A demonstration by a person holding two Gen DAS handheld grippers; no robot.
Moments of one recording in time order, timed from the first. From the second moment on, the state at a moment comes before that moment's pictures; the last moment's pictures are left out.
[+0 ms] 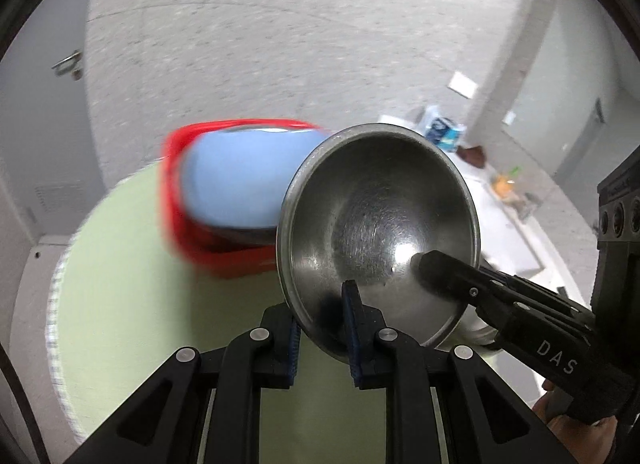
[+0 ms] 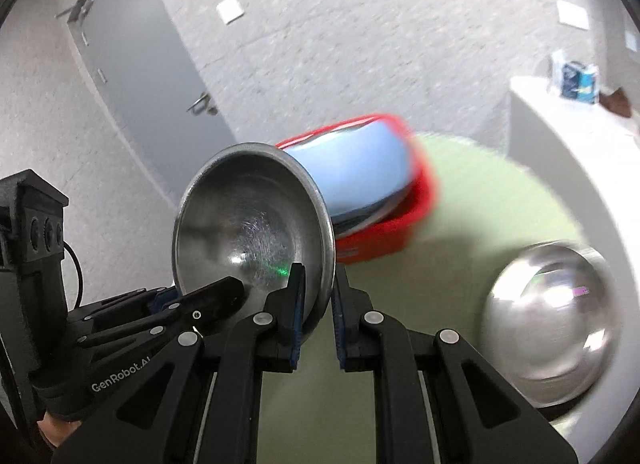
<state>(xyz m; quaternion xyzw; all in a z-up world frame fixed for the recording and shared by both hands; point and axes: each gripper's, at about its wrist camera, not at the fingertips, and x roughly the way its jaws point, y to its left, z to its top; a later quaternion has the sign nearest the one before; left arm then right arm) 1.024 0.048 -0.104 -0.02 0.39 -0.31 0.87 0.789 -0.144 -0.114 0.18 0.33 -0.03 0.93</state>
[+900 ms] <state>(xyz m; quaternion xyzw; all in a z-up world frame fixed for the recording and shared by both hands) 1.008 -0.185 -0.138 0.01 0.50 -0.25 0.83 0.731 -0.304 -0.161 0.19 0.43 -0.01 0.88</state>
